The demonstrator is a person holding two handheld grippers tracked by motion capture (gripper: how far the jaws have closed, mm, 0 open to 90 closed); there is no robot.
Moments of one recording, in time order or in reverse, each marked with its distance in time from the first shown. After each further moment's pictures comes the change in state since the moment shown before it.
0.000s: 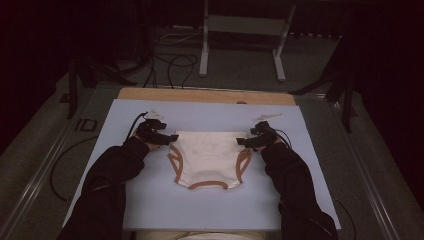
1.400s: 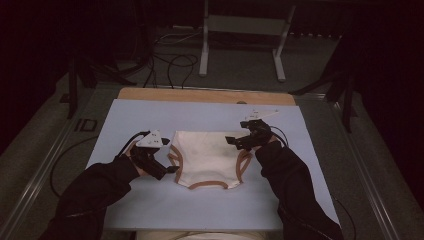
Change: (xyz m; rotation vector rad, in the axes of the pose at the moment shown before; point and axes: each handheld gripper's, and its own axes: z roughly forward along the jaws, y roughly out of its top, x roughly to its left) left arm -0.093 -0.008 -0.065 -0.023 -0.161 0.319; right arm 0.068 0.043 -0.039 -0.102 0.070 -0.157
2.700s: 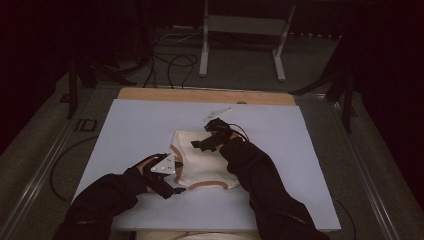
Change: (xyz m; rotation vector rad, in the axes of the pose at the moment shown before) left arm -0.029 -0.031 0.044 0.110 -0.120 0.193; right arm 0.043 0.028 0.103 0.110 0.141 -0.061
